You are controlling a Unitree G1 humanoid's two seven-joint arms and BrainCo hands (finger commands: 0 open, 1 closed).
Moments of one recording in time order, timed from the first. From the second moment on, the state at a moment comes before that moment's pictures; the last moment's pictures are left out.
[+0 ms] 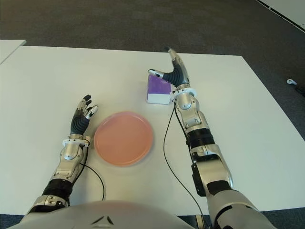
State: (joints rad) left arm -0.04 0.06 0.06 0.50 0.09 -0.50 0.10; right arm -0.65 -0.33 0.18 0.56 -0.42 -0.25 -0.11
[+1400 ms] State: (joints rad) left arm -0.03 0.06 0.06 0.50 0.09 -0.49 0.10; right arm -0.98 -0.42 0.65 1.31 -0.84 -0.45 -0.22
